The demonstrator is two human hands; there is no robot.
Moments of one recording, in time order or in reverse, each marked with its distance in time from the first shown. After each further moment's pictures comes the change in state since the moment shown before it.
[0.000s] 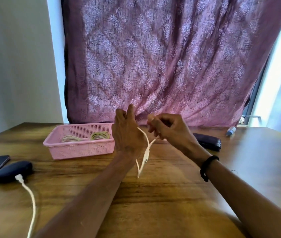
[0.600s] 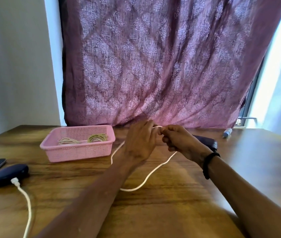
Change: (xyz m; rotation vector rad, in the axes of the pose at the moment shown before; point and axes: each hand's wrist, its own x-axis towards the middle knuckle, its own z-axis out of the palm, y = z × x) left_hand -0.002 0.011 0.029 -0.075 -0.202 0.383; right_hand 0.007 0.038 -0.023 0.202 -0.031 0.534
